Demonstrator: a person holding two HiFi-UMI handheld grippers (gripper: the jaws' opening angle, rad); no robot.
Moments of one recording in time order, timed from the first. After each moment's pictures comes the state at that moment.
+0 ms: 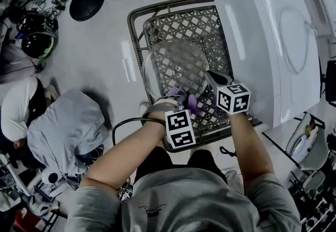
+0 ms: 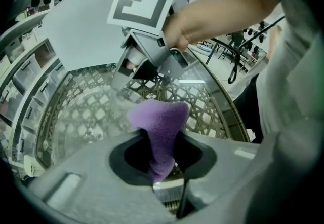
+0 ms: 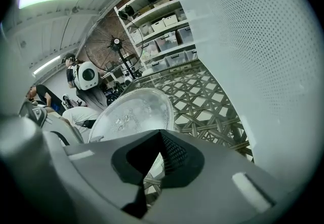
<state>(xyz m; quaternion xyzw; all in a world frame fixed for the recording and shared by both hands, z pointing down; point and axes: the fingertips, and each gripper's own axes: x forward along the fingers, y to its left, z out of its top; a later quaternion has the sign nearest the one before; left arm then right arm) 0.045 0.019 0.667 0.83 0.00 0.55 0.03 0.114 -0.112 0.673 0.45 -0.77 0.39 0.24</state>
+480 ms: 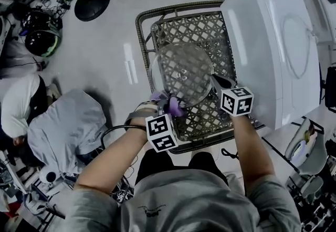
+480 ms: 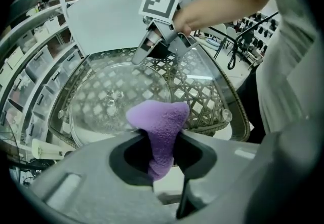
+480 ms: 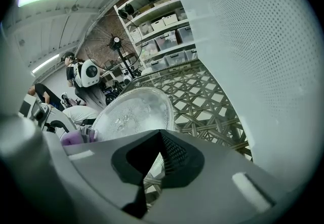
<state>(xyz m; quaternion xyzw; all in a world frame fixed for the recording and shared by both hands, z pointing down) -0.039 0.014 0.666 0.81 -0.05 0.58 0.05 0.115 -0.112 0.674 0.45 -0.76 0.38 0.25</state>
